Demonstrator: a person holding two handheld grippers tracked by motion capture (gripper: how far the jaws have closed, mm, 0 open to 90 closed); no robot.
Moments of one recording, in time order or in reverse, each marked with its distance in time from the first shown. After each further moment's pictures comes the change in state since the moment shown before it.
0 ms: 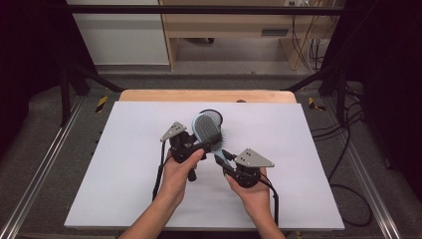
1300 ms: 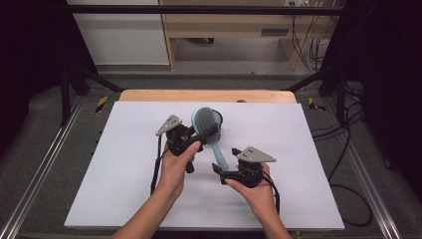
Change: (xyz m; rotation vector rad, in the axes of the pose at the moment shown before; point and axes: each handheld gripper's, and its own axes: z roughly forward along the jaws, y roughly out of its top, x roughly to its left) left arm 0.009 0.020 0.000 -0.056 -0.006 0.043; right arm -0.012 -0.004 0.000 0.086 0.015 0.088
